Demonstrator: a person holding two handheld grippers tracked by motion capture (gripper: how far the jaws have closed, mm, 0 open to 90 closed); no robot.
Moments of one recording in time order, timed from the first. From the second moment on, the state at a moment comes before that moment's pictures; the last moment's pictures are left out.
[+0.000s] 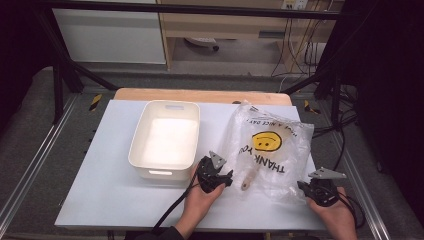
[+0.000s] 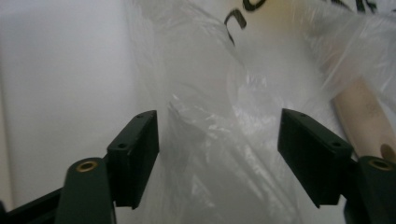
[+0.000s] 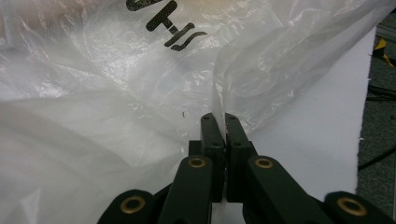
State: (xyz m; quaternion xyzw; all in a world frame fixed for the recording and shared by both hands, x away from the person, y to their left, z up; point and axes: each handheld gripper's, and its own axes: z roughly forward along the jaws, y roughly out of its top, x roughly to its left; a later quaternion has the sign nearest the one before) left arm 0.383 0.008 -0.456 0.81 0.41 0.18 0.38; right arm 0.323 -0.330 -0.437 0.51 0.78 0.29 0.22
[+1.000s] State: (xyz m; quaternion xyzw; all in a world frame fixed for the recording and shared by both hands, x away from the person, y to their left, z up) left arm 0.388 0.012 -0.460 0.81 0.41 0.16 0.39; right arm 0.318 -0.326 -0.453 0.52 0.78 0.29 0.19
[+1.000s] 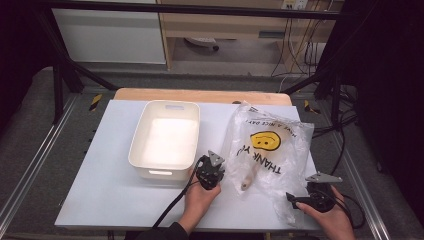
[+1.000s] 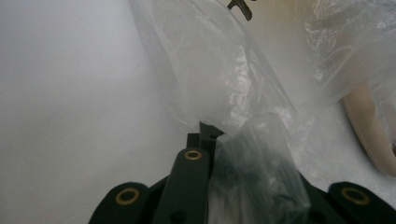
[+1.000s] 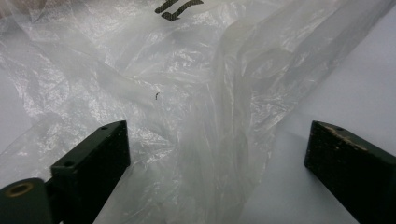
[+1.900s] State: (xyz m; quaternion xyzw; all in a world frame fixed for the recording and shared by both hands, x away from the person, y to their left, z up) left arm 0.385 0.023 -0.418 0.79 0.39 0.08 0.47; right arm 0.339 -0.290 -0.431 0.44 0.81 0.35 0.18
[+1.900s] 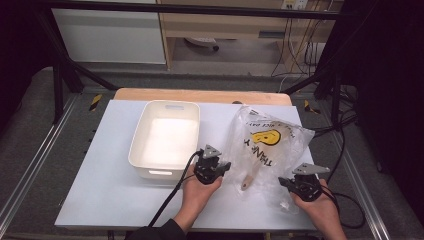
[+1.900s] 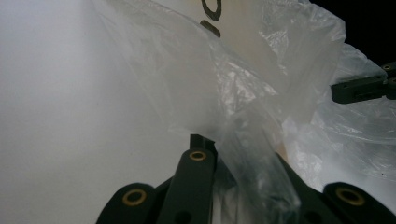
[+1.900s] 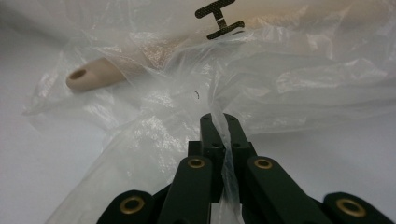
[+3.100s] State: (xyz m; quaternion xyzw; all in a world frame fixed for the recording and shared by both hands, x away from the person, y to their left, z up) left arm 0.435 0.059 -0.353 0.78 0.40 0.04 0.47; right arm 0.375 -0.259 -0.381 0.40 0.82 0.38 0.18
